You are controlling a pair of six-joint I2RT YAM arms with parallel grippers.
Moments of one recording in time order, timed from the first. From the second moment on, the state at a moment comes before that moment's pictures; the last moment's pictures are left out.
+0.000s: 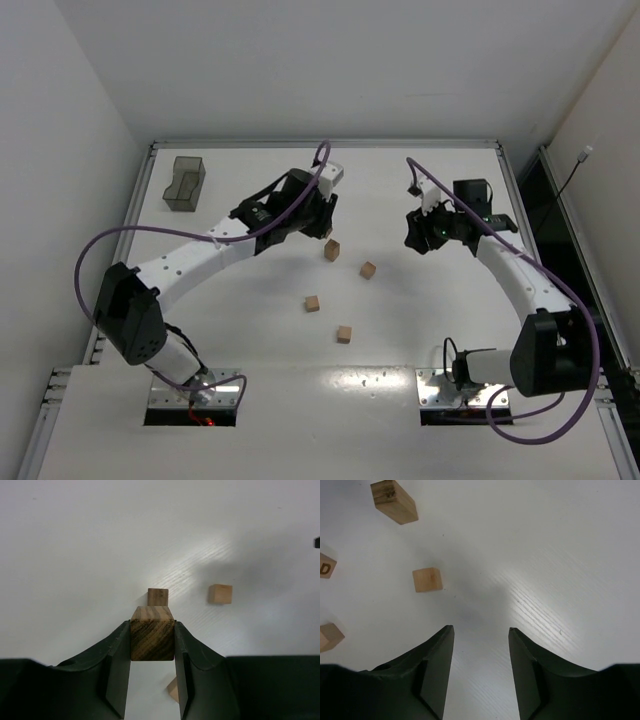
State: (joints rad) left arm -0.72 1.52 1.31 -0.39 -0.06 -0.16; right arm 0.08 1.31 0.93 -0.48 -0.47 -0.43
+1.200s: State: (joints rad) left arm -0.83 1.75 1.37 -0.33 -0.26 -0.12; right arm 0.06 1.35 0.97 -0.47 -0.44 -0.38
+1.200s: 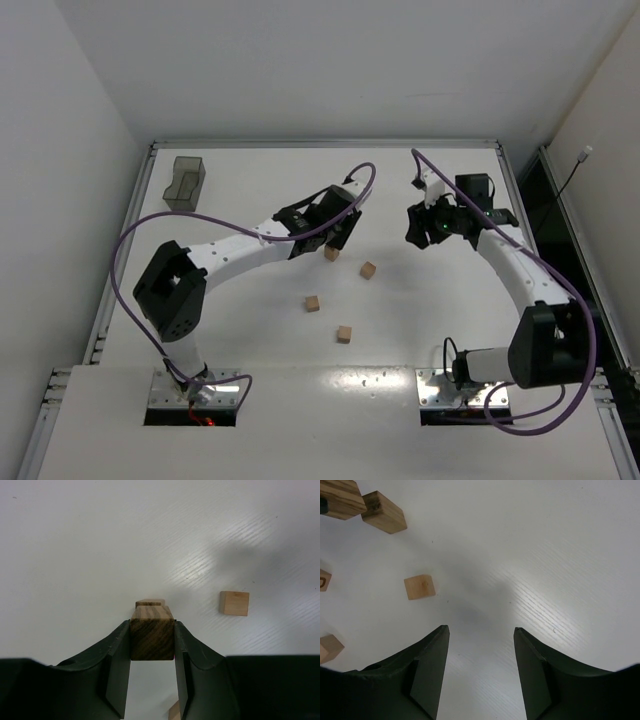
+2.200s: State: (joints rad) left arm -0.78 1.77 1.38 -0.34 -0.22 -0.15; right arm 0.06 1.41 1.01 -0.51 -0.45 -0.38
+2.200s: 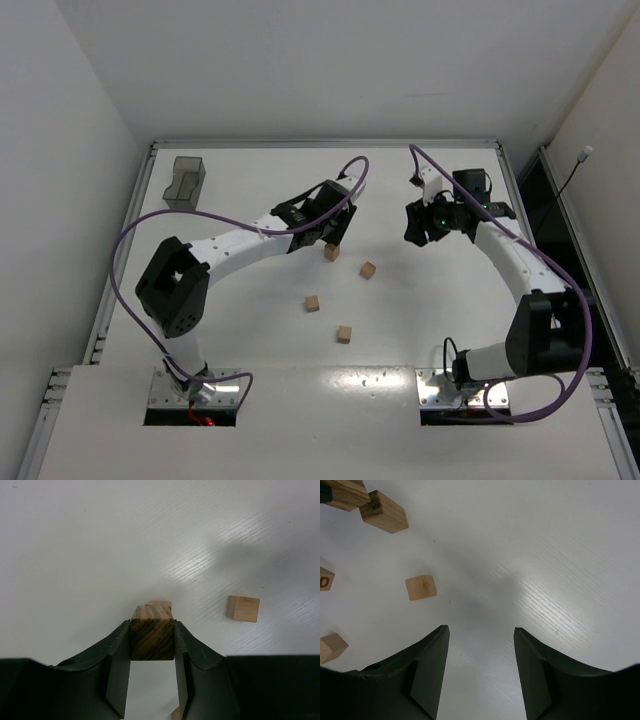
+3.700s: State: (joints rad) left arm -0.75 1.80 1.35 -0.33 -0.18 -0.17; right arm 0.06 1.43 1.03 -0.53 -0.48 -0.38
